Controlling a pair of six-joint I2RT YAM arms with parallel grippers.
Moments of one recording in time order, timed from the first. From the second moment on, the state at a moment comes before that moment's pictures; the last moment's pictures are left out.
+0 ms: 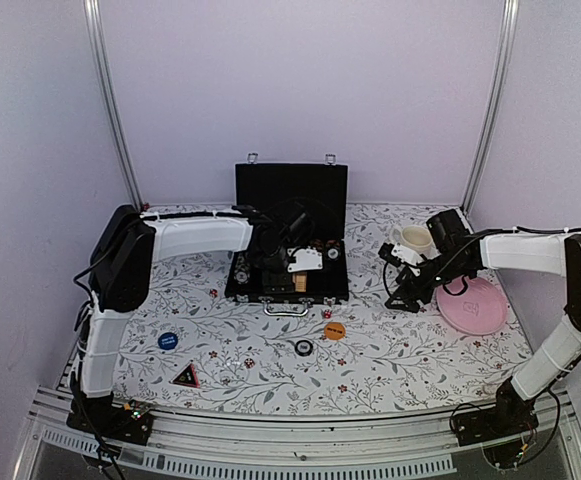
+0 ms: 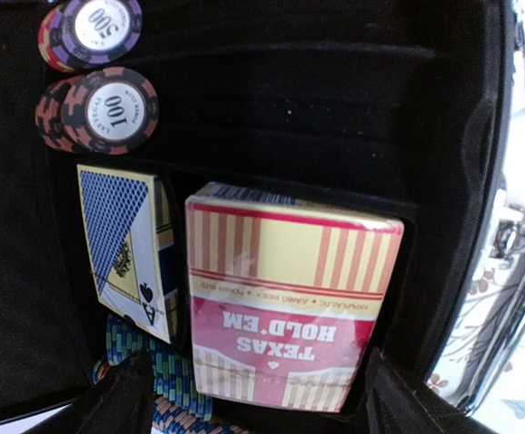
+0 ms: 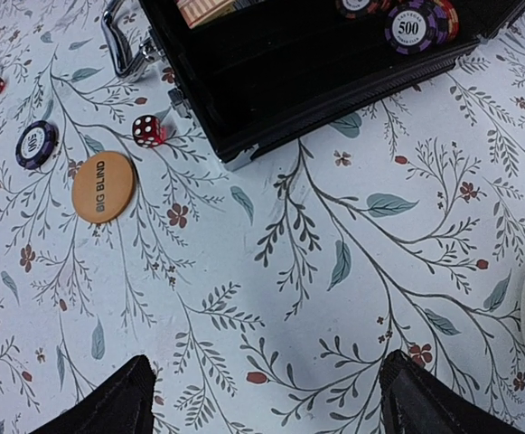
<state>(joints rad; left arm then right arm) -0.83 2.23 1.80 -0.70 -0.26 0.79 0.35 1.58 0.93 -0.41 -0.45 -0.60</state>
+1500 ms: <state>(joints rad) -0.79 2.31 1.84 -0.64 -0.28 0.02 0.36 1.62 0.94 -0.45 -0.43 -0.62</state>
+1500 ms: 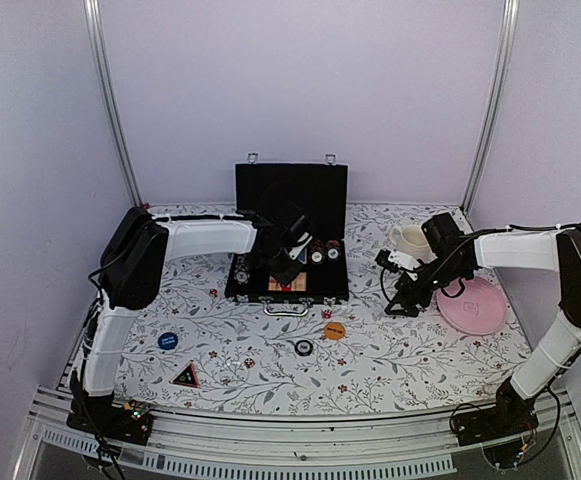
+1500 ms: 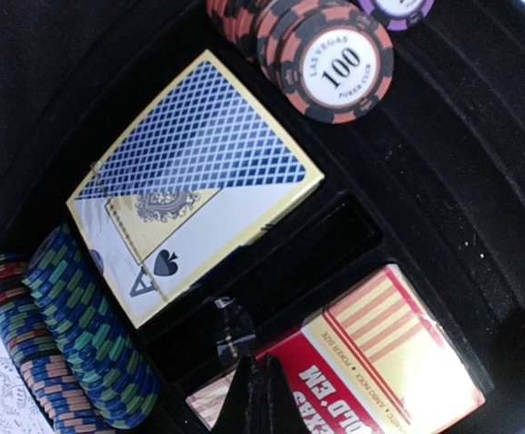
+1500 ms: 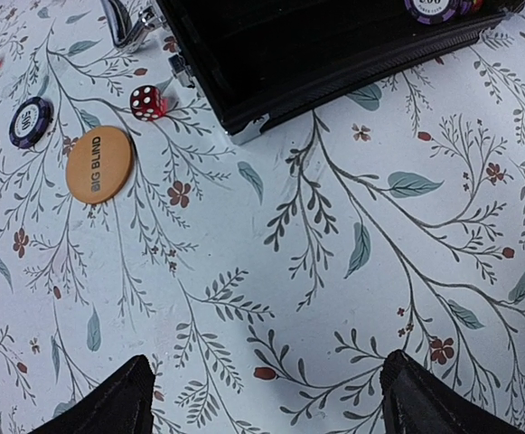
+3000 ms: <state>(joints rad) -0.59 1.29 1.14 -0.31 -0.54 -0.04 0.70 1.83 1.45 -0.75 -0.32 -0.68</state>
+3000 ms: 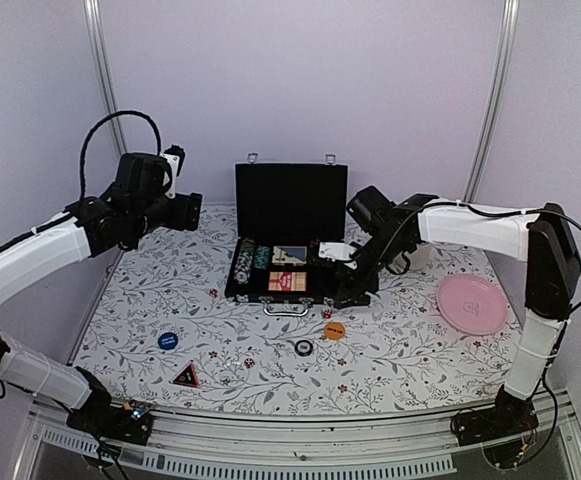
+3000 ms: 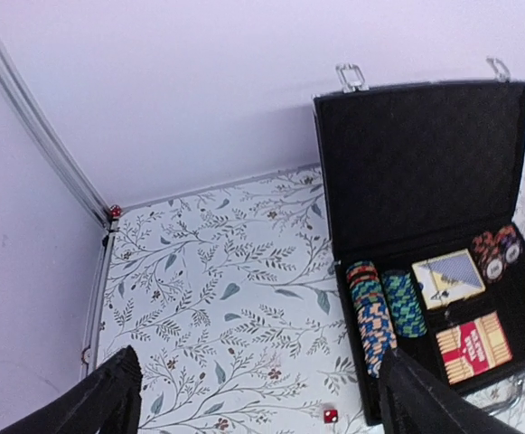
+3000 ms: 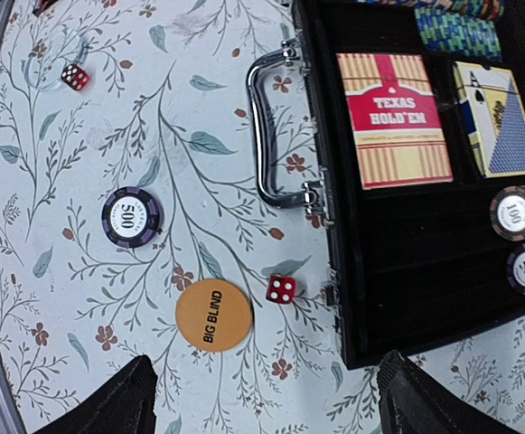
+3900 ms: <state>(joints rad) -1.04 1.57 1.05 -0.88 0.01 -0.35 0.46 1.64 1.11 -0.56 -0.45 -0.63</state>
